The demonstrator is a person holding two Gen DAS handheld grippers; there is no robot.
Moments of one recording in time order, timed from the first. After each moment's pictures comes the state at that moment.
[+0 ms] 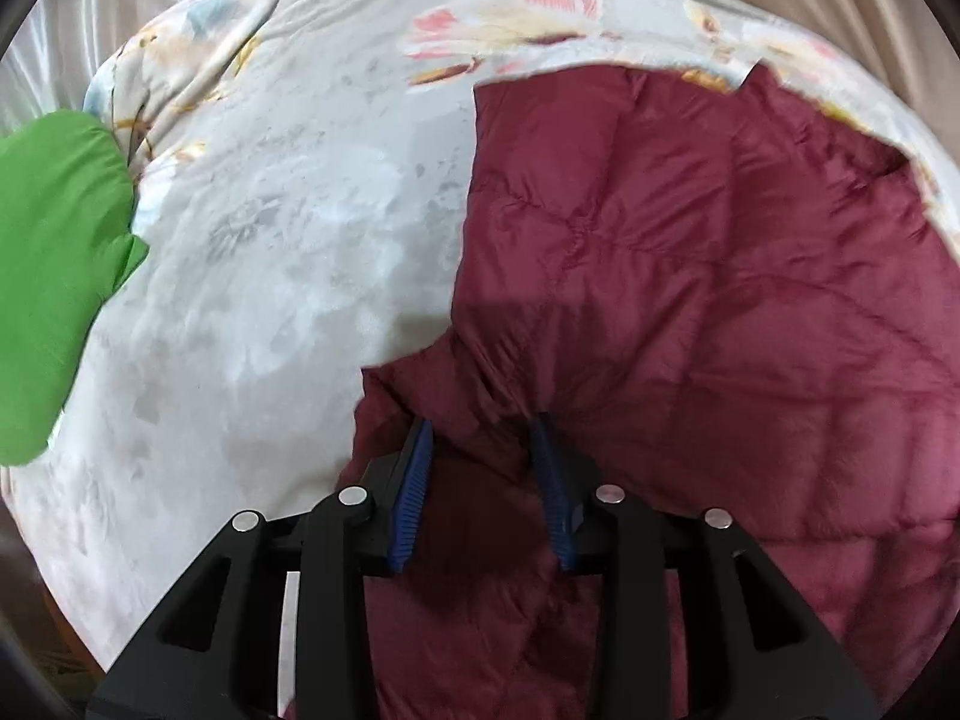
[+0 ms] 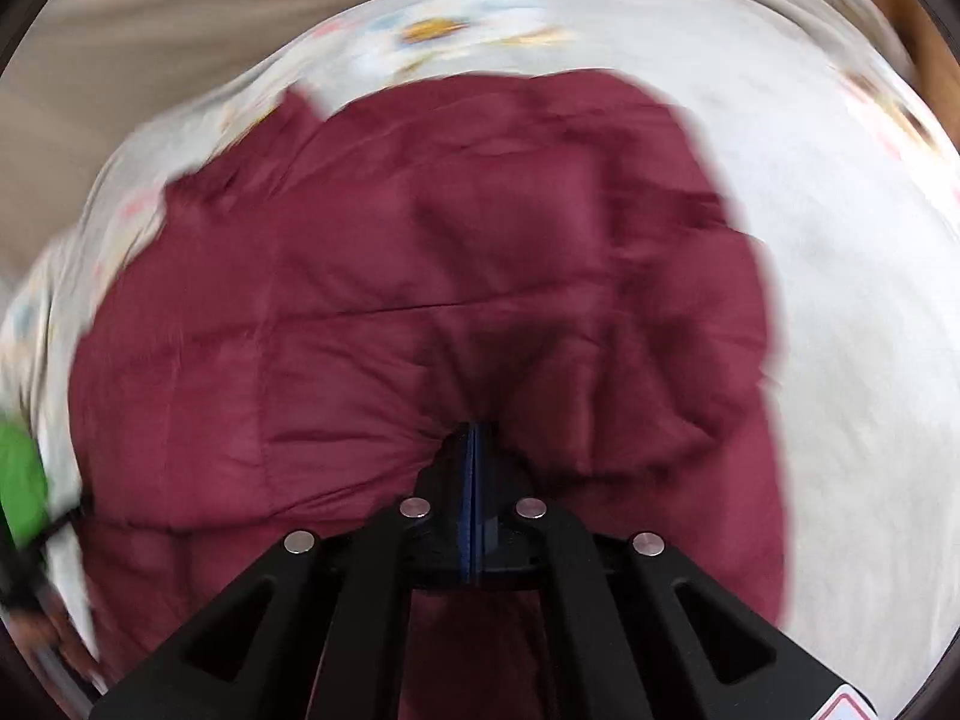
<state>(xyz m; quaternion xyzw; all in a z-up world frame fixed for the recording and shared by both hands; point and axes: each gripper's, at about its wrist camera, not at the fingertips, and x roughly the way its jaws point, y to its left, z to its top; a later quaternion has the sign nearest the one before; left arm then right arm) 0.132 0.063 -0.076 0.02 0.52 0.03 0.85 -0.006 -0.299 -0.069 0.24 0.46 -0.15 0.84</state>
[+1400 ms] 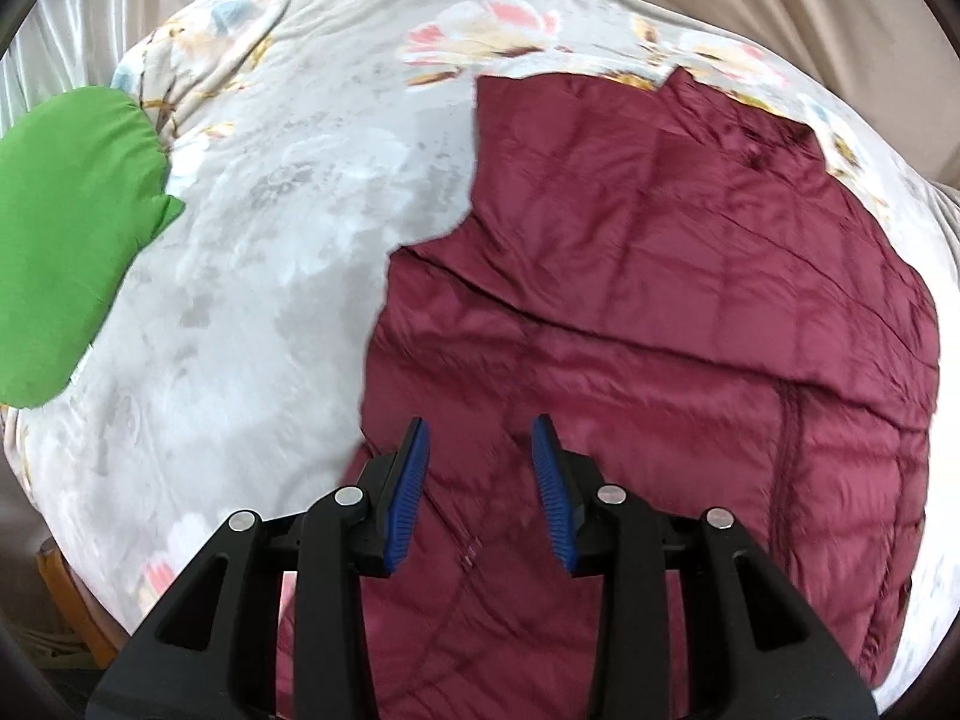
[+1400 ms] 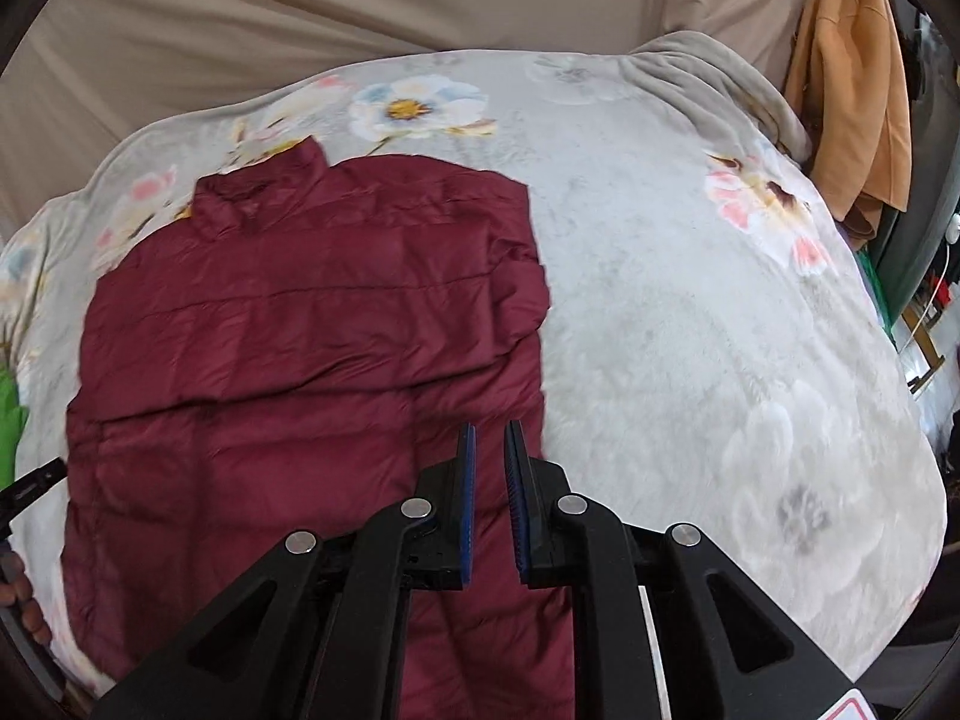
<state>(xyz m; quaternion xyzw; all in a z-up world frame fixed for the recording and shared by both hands) 0.039 0.062 -0.035 0.02 0.53 -0.01 0.85 -0.112 -0.268 0.010 0.12 0.47 -0.18 0.86</state>
